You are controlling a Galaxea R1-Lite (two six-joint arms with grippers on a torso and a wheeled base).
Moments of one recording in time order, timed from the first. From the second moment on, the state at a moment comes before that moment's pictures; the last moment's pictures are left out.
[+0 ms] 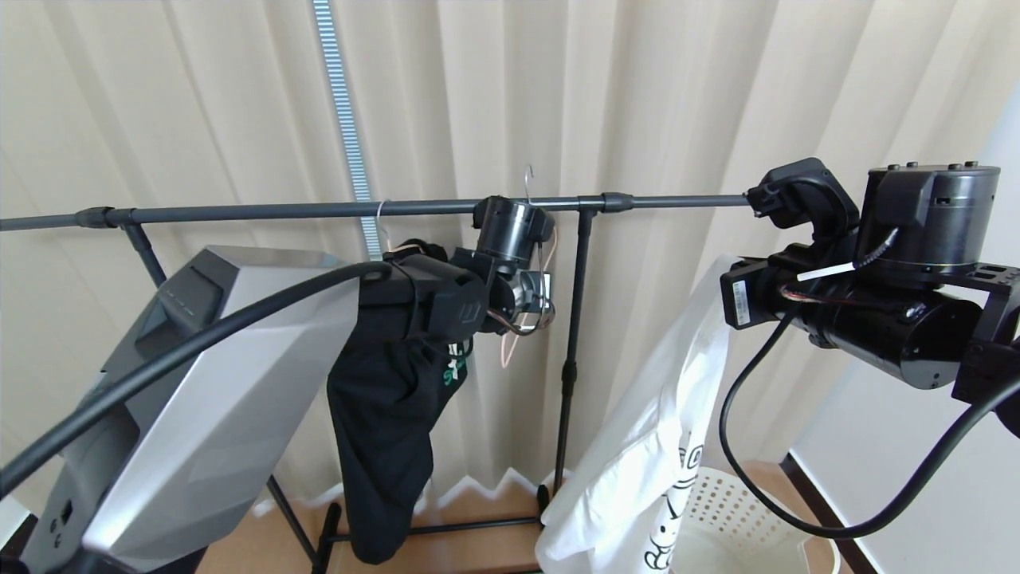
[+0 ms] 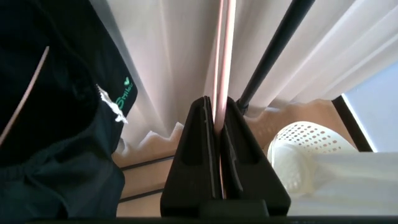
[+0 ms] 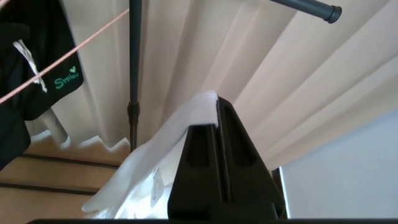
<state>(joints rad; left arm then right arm) -0.63 2.37 -1.96 0.05 0.40 -0.23 0.45 1.63 -0.94 -0.43 -0.40 -0.13</state>
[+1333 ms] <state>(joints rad) -0.67 1.74 -1.03 -0.26 0.35 -0.07 0.48 1.64 -0.93 -0.44 -0.40 -0.13</state>
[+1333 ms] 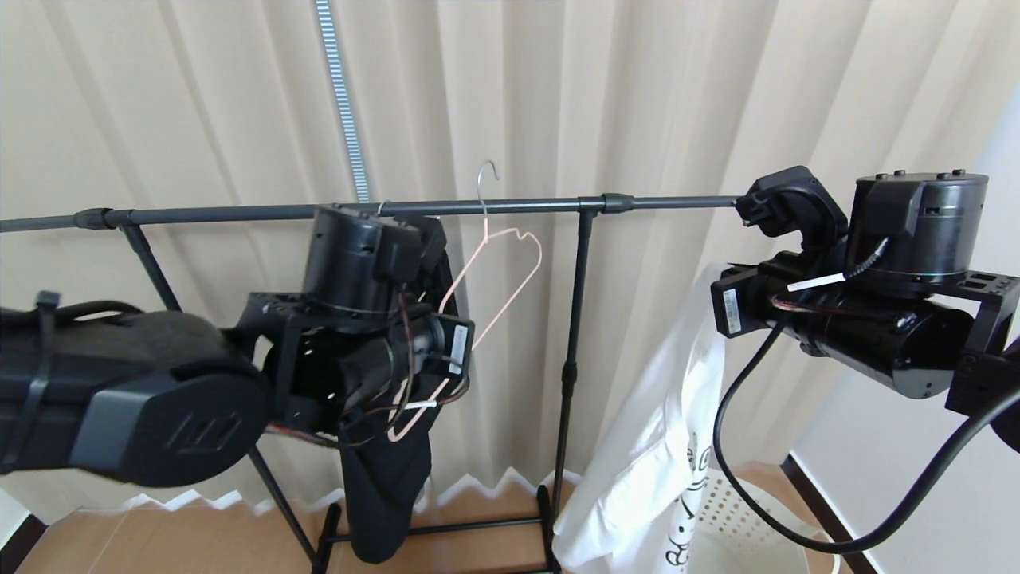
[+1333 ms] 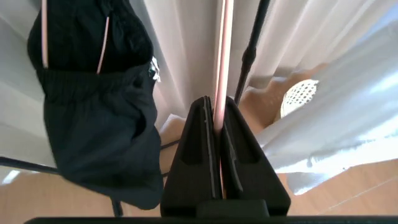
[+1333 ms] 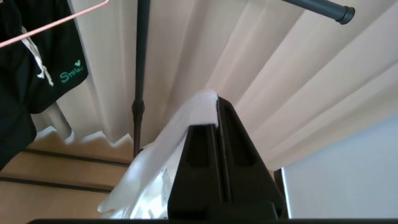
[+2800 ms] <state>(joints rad) -0.59 1.39 -0.17 -0.86 -0.26 0.08 0.60 1.77 -0.95 -0.56 -0.74 -0.14</state>
